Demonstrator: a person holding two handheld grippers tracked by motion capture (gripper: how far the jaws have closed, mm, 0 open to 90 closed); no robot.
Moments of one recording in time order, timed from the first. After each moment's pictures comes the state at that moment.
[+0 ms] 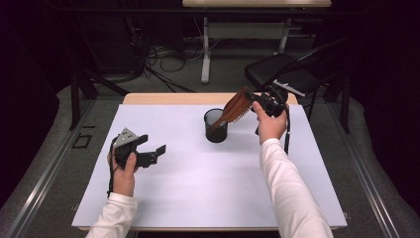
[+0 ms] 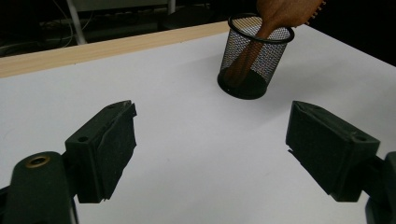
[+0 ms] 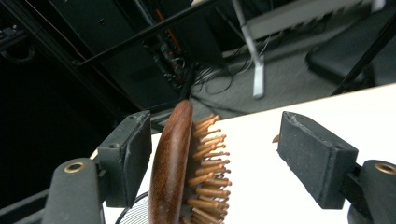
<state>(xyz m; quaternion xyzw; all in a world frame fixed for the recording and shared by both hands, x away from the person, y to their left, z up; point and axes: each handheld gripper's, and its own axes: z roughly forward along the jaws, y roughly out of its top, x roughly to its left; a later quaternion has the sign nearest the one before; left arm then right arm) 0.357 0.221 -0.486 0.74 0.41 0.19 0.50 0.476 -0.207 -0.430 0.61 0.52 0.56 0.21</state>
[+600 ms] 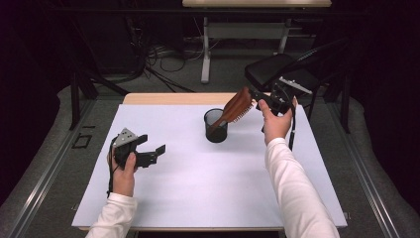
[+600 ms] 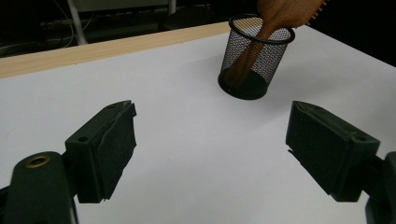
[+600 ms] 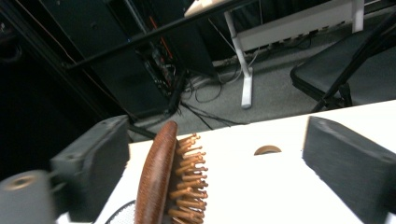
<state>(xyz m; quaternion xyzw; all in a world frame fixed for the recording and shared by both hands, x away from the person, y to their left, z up) 0.357 0.222 -0.486 0.74 0.41 0.19 0.50 0.472 -0.220 -0.417 0.60 0.53 0.54 0.24</state>
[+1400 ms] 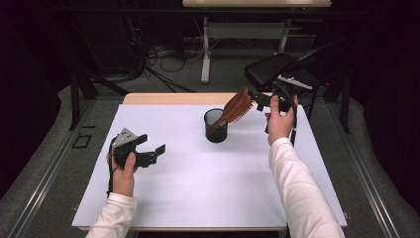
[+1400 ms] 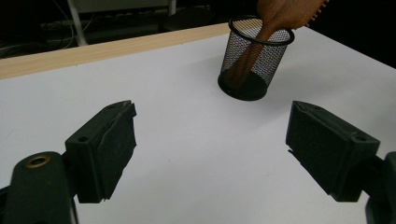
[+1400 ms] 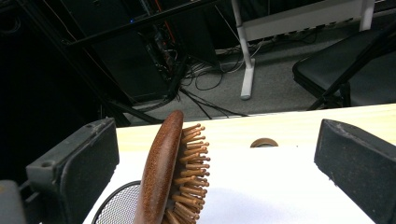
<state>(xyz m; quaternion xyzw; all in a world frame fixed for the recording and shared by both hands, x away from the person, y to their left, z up) 0.357 0.222 -0.485 0.74 0.41 0.19 0.50 0.470 -0.221 -0.408 0.59 0.57 0.52 0.24</state>
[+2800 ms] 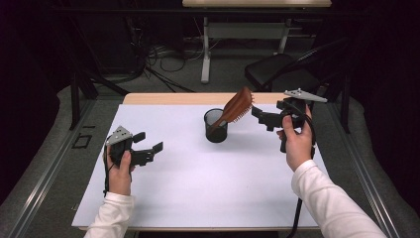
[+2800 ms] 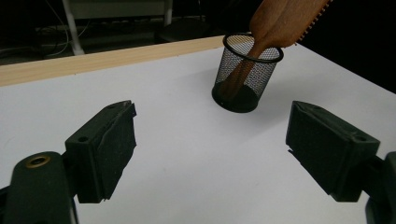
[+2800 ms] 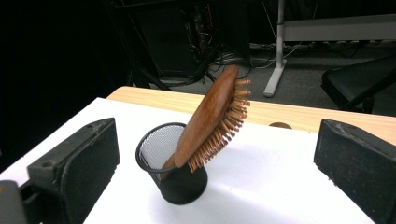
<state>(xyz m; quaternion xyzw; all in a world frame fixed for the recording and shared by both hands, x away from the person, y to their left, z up) 0.354 0.229 -0.474 0.72 0.42 0.18 0.52 0.396 -0.232 -0.391 0.49 0.65 0.53 0.23</state>
